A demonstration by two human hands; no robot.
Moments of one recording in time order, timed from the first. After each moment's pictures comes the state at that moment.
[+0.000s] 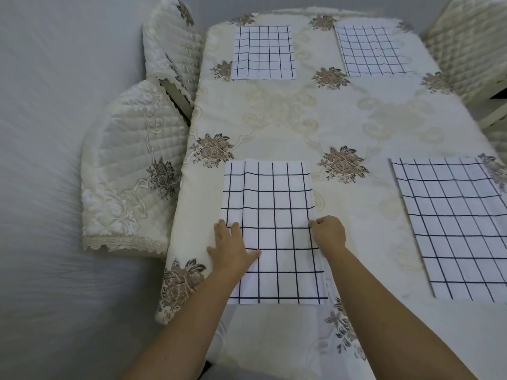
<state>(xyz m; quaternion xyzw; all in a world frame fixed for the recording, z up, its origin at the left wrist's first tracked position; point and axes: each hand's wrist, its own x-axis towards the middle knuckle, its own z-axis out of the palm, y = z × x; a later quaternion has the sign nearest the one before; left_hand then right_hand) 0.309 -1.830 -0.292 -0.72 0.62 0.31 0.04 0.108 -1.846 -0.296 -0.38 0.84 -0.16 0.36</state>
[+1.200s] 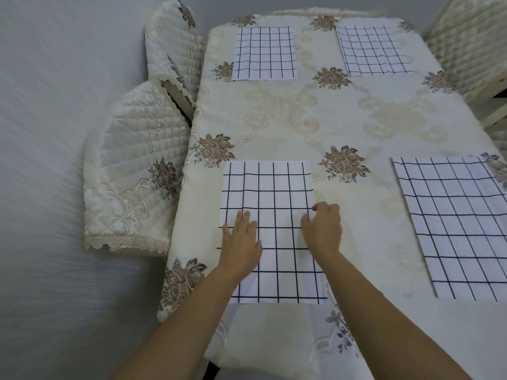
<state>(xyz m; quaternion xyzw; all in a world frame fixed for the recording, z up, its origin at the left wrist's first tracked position) 0.303 -1.832 -0.290 -0.59 0.77 0.20 0.07 0.130 -1.843 -0.290 -0.48 0.84 -0.19 0.18</state>
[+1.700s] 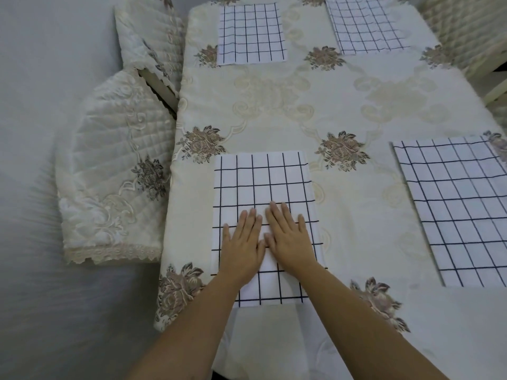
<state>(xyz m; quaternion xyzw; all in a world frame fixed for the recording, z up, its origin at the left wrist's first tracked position) 0.306 -1.832 -0.337 -0.57 0.81 0.14 0.02 0.168 -1.825 -0.344 -0.72 0.66 -0.04 0.18</state>
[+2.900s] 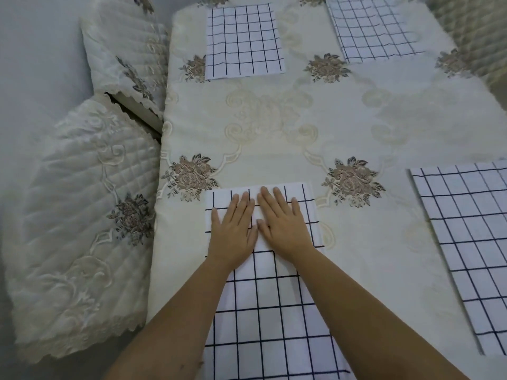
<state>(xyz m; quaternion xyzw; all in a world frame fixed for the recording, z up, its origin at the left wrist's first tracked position) 0.298 -1.969 -0.344 -0.54 0.84 0.10 0.00 0.152 -1.956 -0.352 -0.75 0.65 -0.05 0.12</state>
